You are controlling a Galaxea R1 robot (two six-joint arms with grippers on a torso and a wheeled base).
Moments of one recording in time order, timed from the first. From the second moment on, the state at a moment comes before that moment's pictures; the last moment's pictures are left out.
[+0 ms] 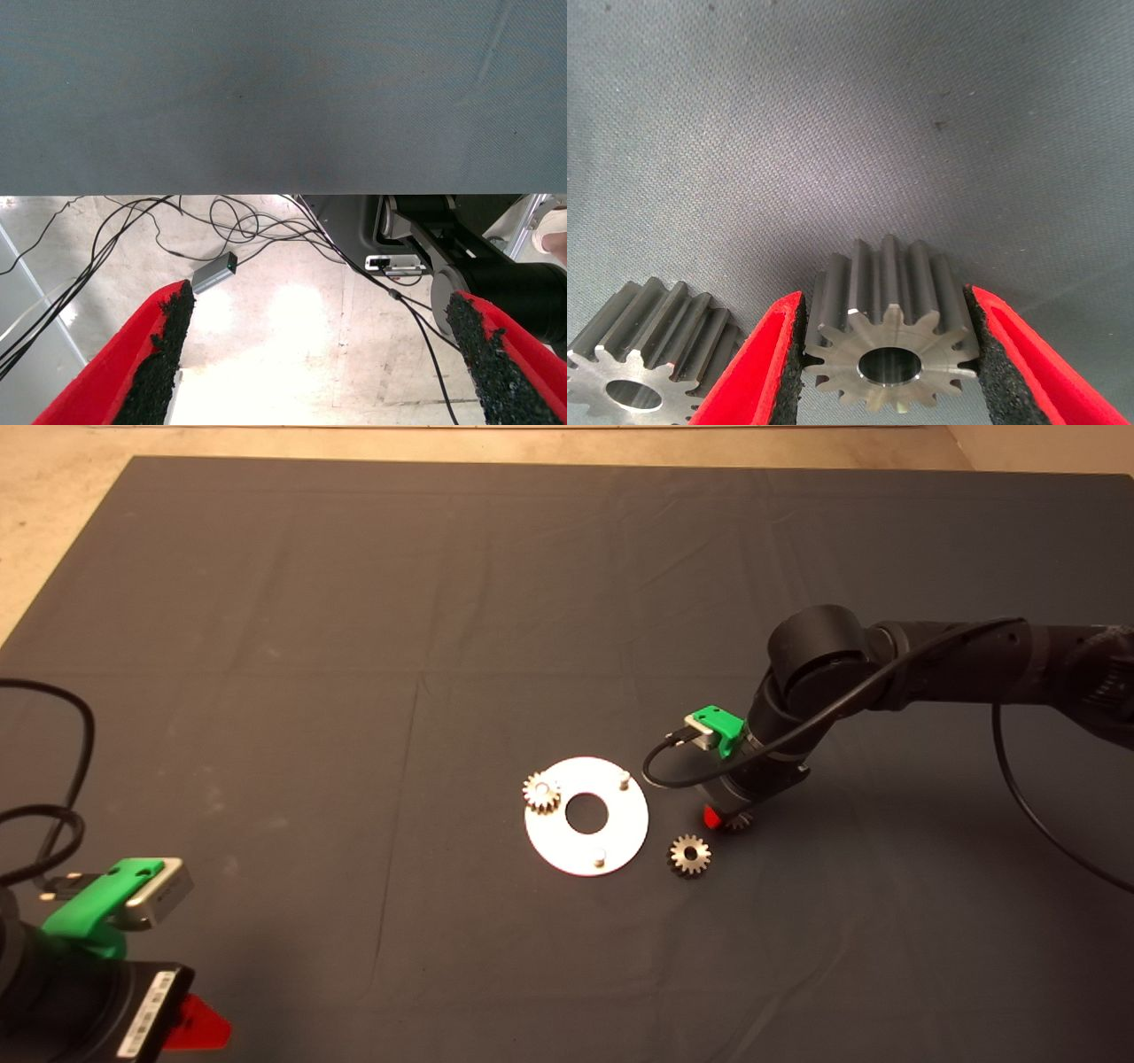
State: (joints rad) left arm -0.42 1.78 -0.35 0.13 1.53 -1.43; right arm 0.25 2.58 -1.12 -0.27 -1.54 1.06
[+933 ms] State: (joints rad) left arm -0.42 1.71 -0.35 0.12 1.53 -1.38; right arm 0.25 2.58 -1.12 -0.27 -1.54 1.06
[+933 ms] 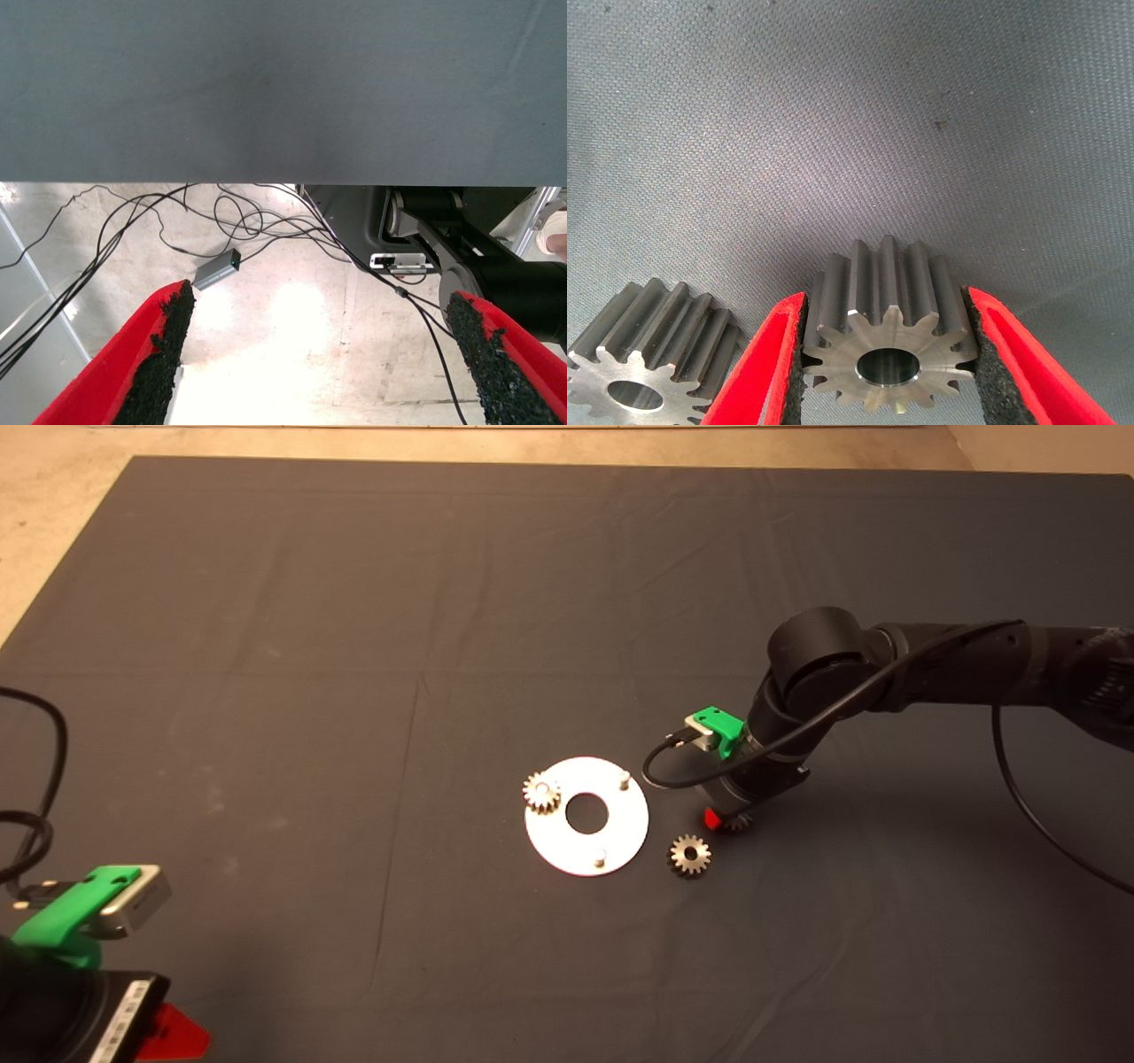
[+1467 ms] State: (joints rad) left arm -0.42 1.66 -0.34 0.10 1.52 -1.35; right arm 0.29 2.60 -1.13 -0.26 -1.54 1.06
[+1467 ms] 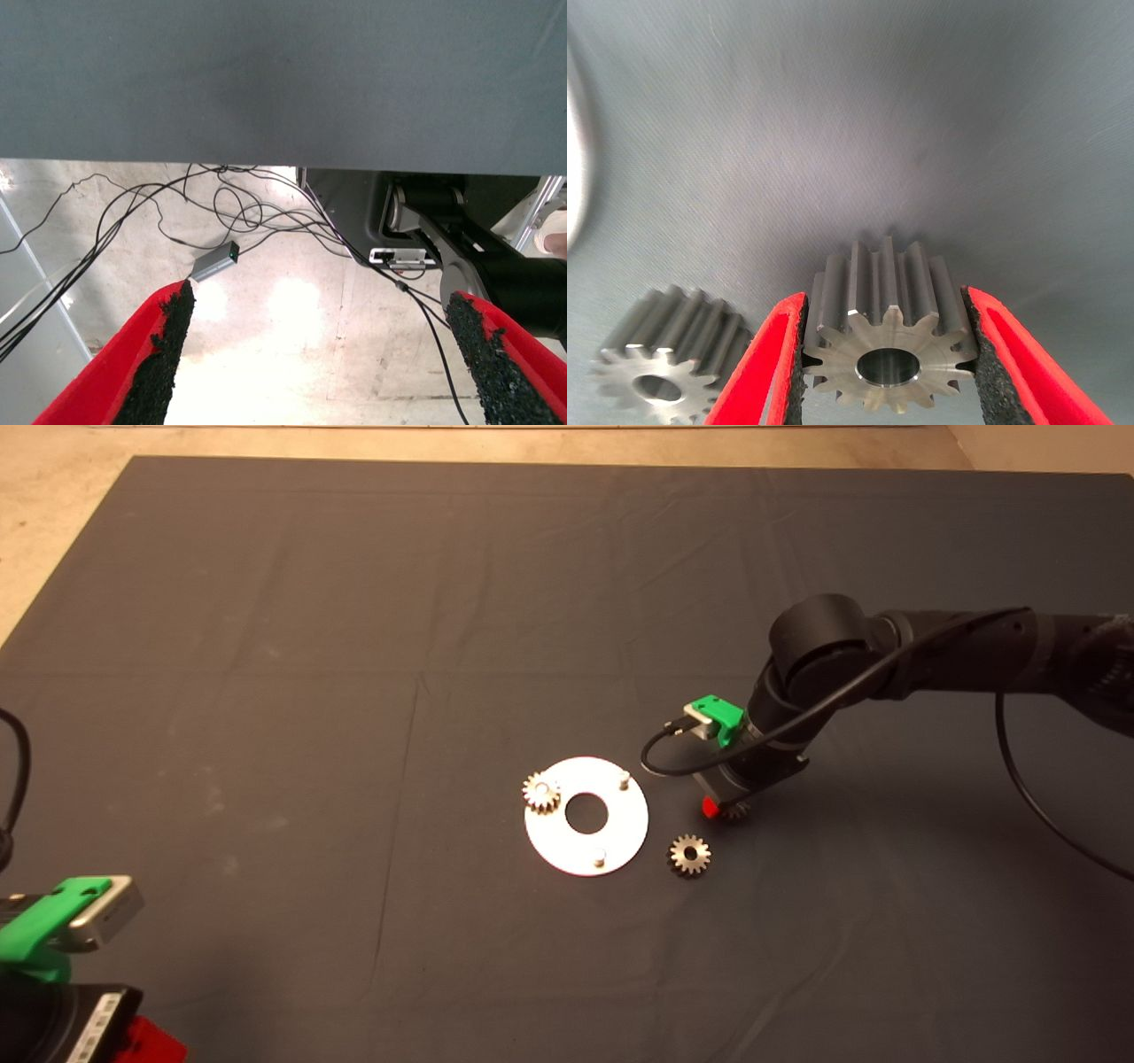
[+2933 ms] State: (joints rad) left arm -0.42 1.66 -0.34 0.10 1.53 -1.35; right arm 0.40 2.78 -1.28 -0.18 -1.53 1.05
